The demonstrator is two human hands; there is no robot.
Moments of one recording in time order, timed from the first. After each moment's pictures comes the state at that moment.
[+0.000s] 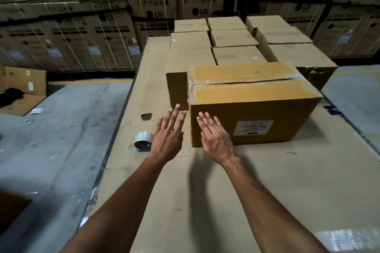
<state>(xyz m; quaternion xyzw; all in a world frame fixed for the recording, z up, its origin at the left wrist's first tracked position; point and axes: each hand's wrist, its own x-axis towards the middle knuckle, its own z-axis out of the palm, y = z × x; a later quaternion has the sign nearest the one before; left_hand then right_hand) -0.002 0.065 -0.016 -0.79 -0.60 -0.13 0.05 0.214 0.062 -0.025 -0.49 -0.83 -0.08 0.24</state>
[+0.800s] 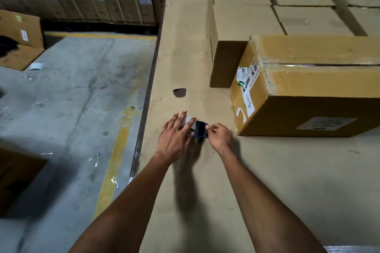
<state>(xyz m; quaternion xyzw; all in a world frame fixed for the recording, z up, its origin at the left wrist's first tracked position) -0.177 0.090 -0.122 -0.77 -0.63 -0.07 -0.09 0.014 0.126 -0.130 -0.77 -0.51 0.33 0.21</state>
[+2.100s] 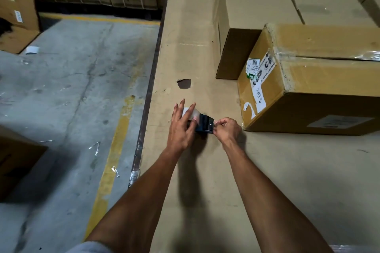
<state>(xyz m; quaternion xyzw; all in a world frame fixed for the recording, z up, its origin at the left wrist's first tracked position) -0.162 0.102 -0.145 -0.63 -0.65 -0.33 -0.28 0.024 0.151 -0.194 -0.80 -0.40 0.37 0.25</state>
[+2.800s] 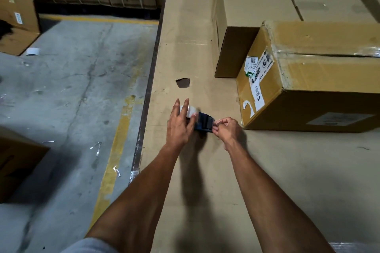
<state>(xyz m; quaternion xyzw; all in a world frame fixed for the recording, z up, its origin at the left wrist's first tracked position) -0.159 0.112 -0.138 -0.61 -0.70 -0.26 -0.27 0.013 0.133 -0.138 -0.73 -0.27 0.51 0.38</state>
